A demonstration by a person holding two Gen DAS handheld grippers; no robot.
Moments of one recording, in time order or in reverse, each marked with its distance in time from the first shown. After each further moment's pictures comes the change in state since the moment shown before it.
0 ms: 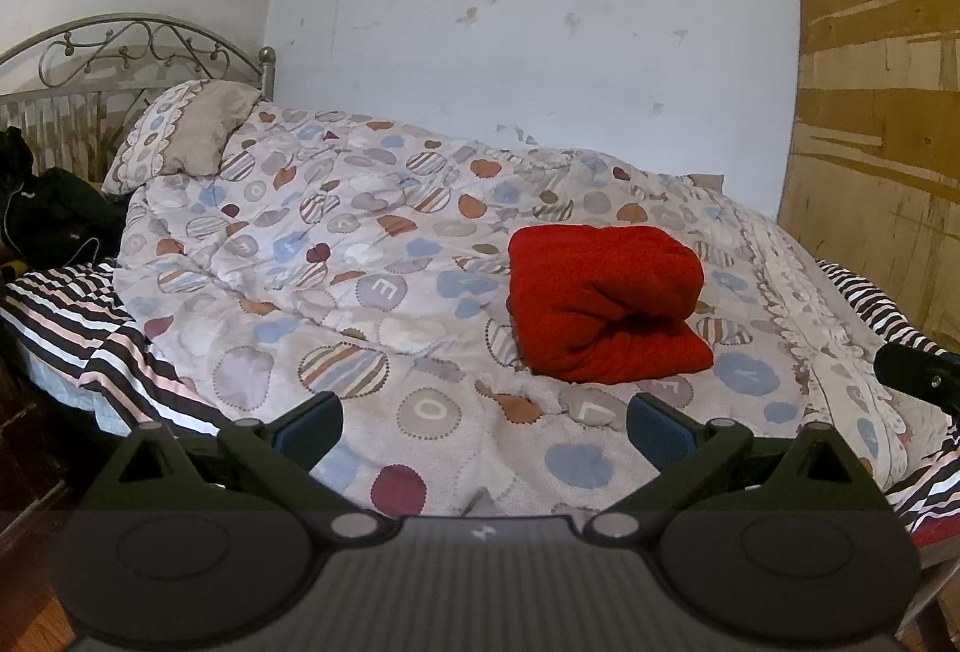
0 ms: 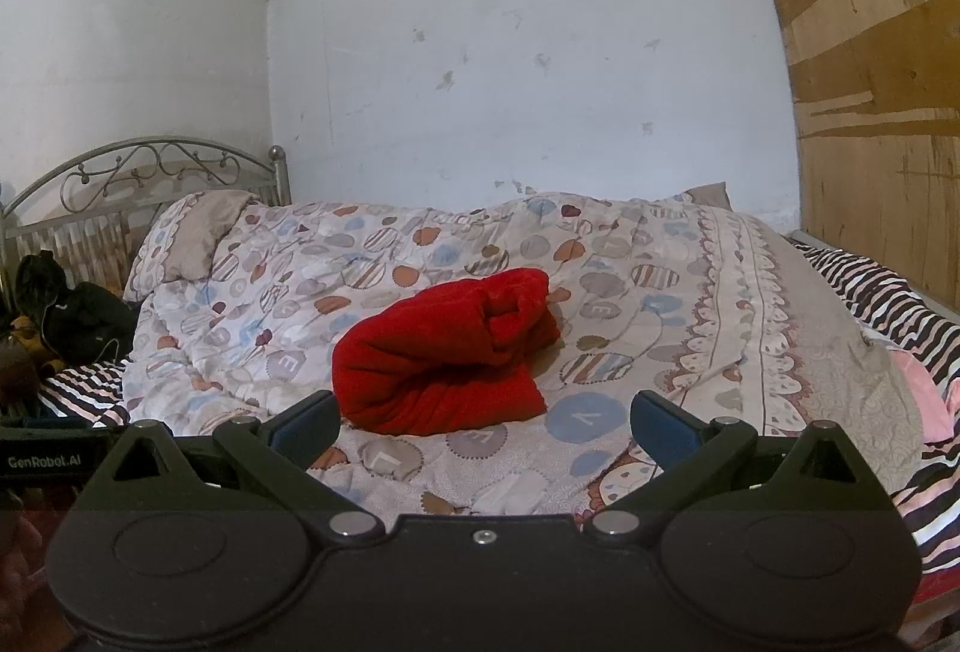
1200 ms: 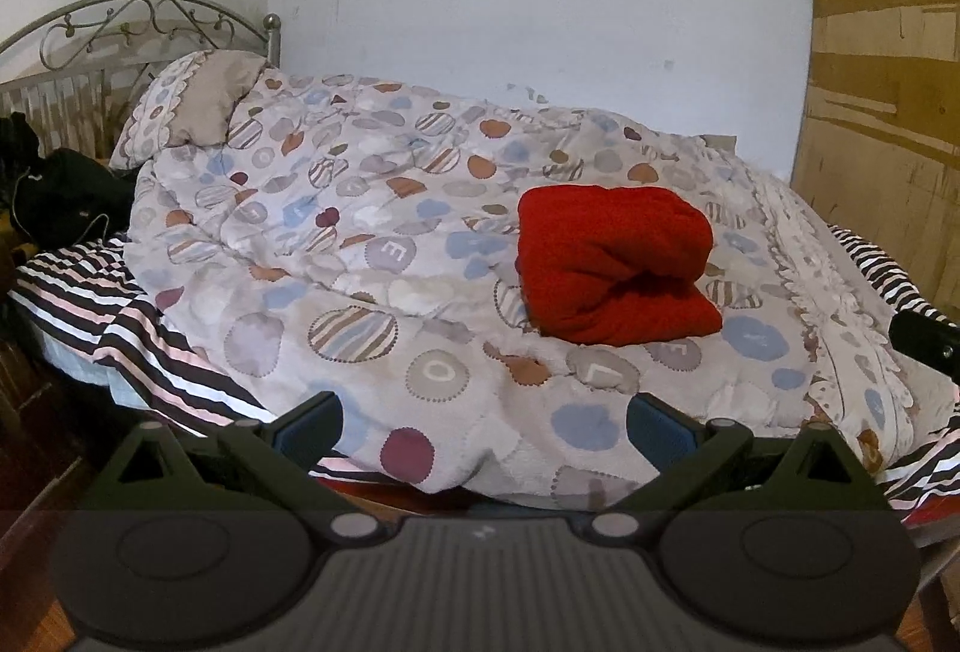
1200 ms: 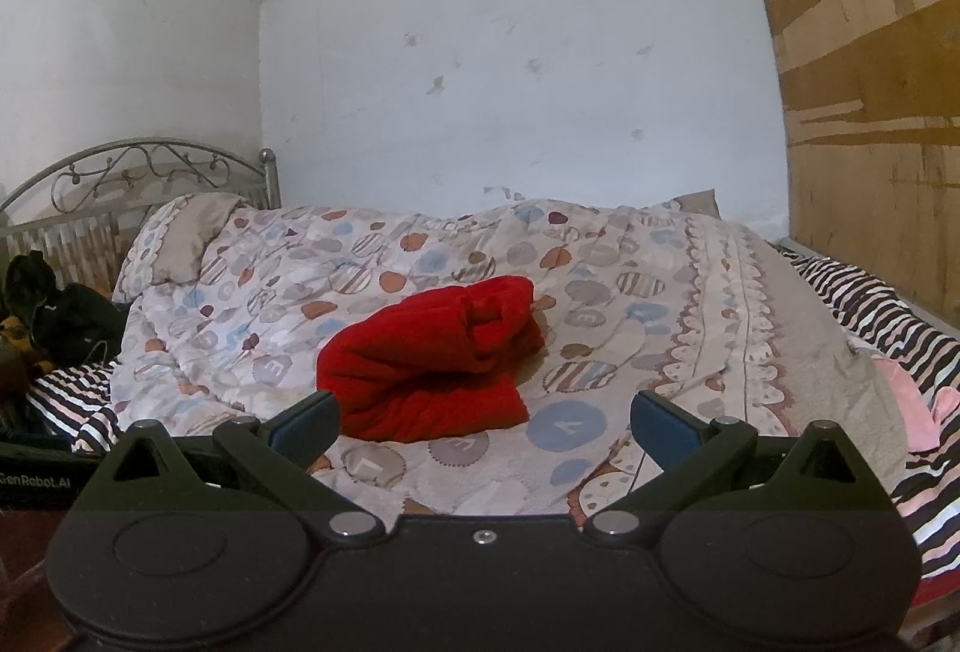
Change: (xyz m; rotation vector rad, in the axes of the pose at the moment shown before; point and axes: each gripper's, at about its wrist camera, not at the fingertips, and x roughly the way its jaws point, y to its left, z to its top) left arm 0.001 -0.004 0.004 0.012 0.094 0.028; right arm 0.001 -0.006 0.001 0.012 -0.014 -0.025
